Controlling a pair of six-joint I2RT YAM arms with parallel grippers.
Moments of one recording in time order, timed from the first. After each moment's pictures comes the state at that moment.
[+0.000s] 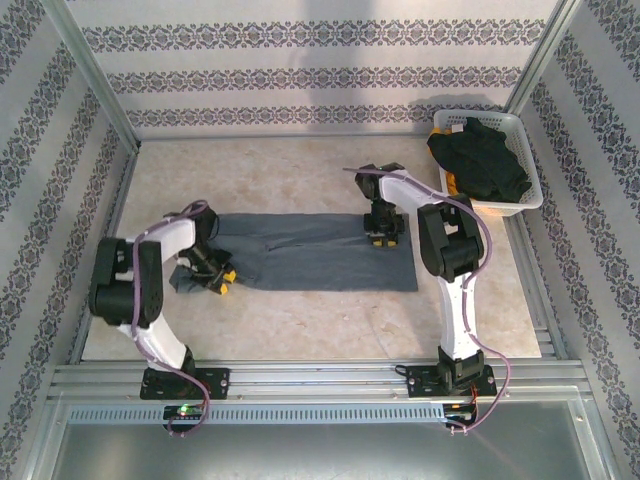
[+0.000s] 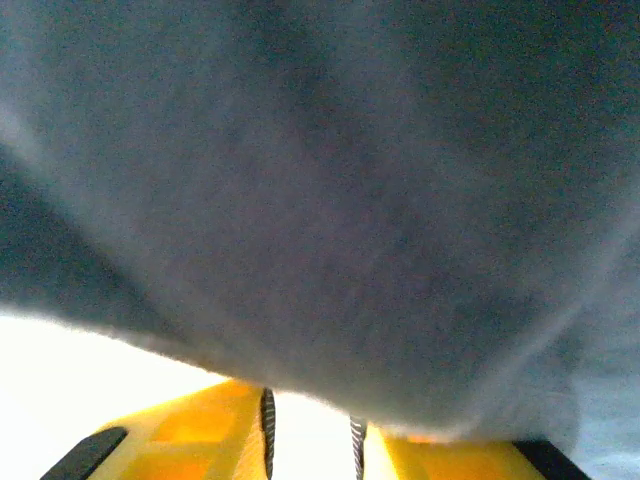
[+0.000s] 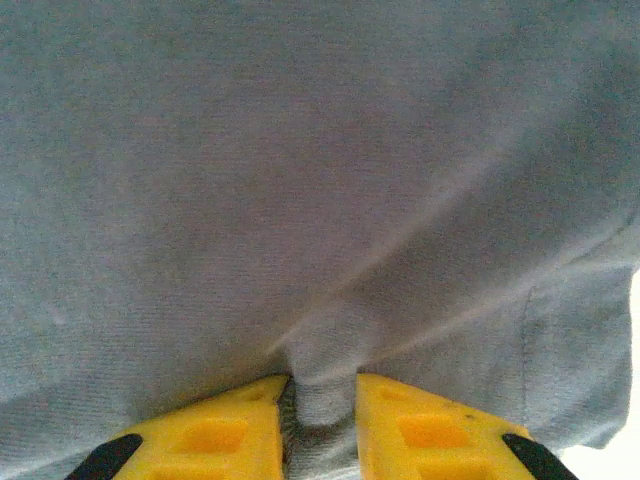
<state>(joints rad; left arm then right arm) -0.02 1.76 1.01 -0.91 0.29 -1.12 0.35 2.18 1.64 -1.19 0.10 0.49</state>
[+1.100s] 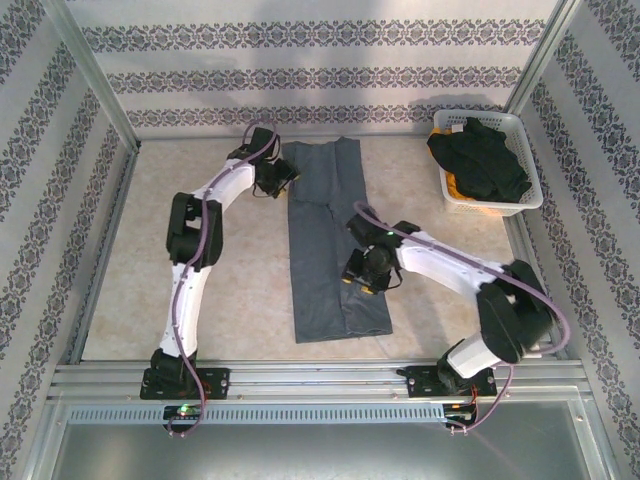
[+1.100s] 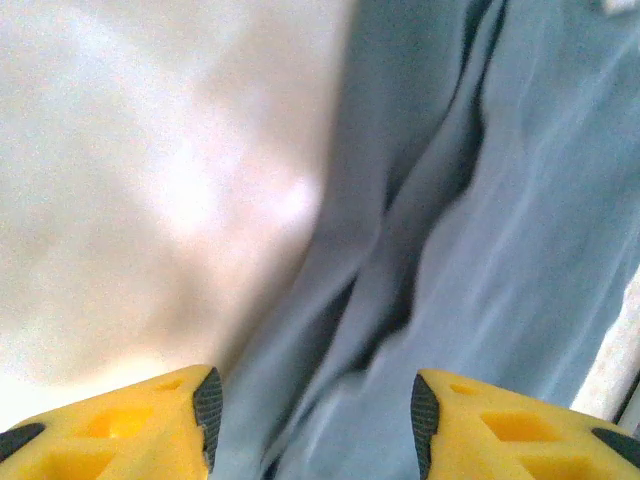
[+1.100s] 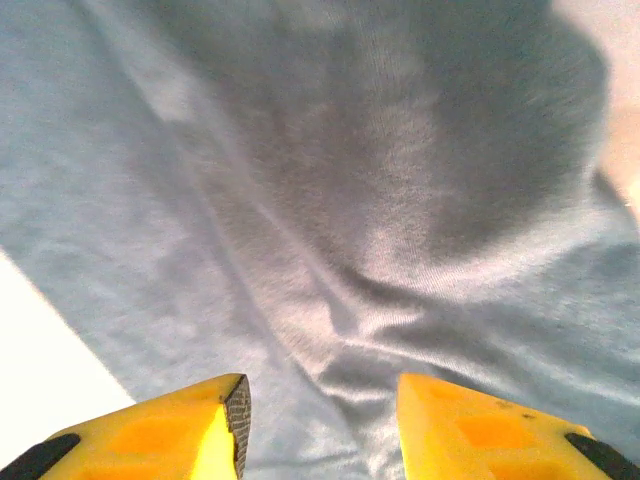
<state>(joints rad) -0.24 2.36 1.97 -0.61 0.28 -0.98 0.63 1.49 0.99 -0.81 -0.20 1.07</state>
